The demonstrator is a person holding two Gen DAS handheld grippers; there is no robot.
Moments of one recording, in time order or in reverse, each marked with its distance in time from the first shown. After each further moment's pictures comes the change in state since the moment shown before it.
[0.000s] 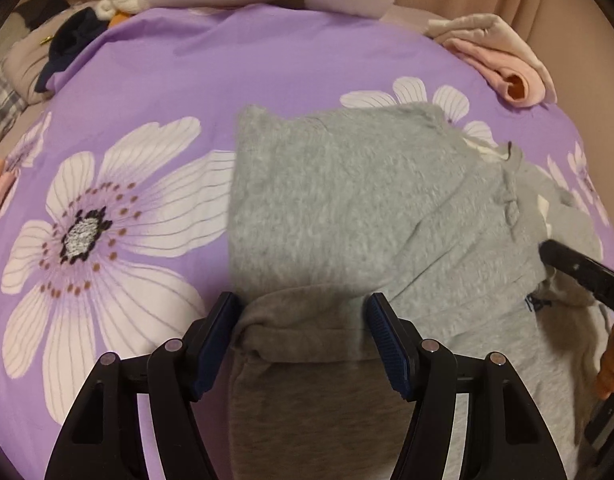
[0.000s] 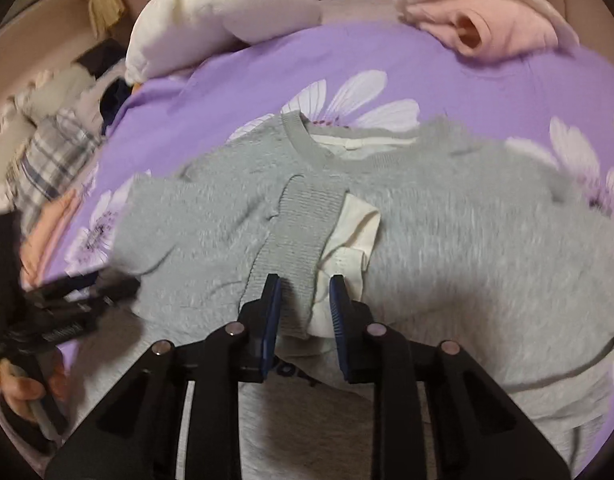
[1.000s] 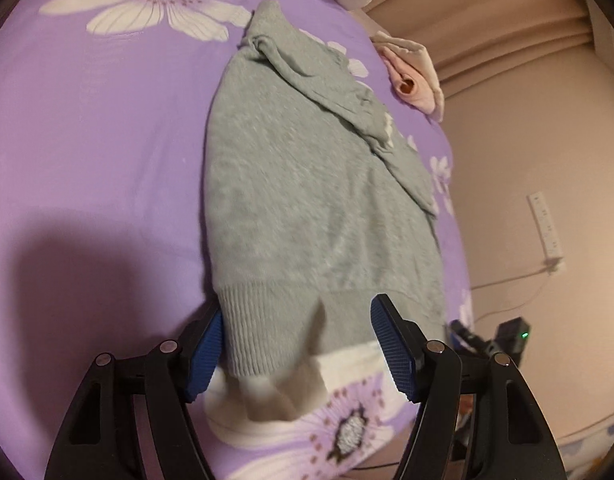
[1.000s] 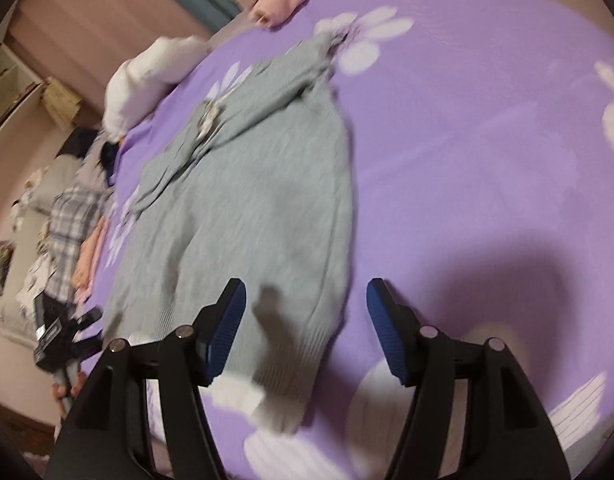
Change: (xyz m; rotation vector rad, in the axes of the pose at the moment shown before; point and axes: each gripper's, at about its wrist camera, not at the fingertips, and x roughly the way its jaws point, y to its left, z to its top) left arm -0.114 0.034 -0.186 -0.332 0.116 -0.604; right arm -0.196 -0.096 -0.236 0.345 -0.017 0.055
